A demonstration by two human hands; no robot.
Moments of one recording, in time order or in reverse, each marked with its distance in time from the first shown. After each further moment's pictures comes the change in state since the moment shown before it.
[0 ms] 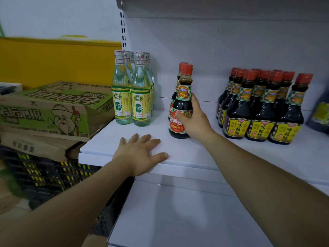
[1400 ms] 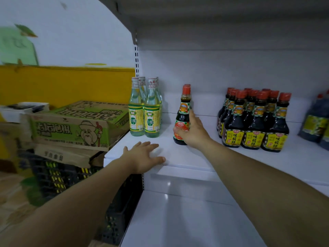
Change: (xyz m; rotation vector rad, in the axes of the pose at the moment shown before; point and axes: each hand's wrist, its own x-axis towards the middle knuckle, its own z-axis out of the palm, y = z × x) left_hand -0.030 -0.014 -0.038 -0.177 -0.041 -0.065; right_hand -0.027 -0.035 0.002 -0.328 -0.027 0.033
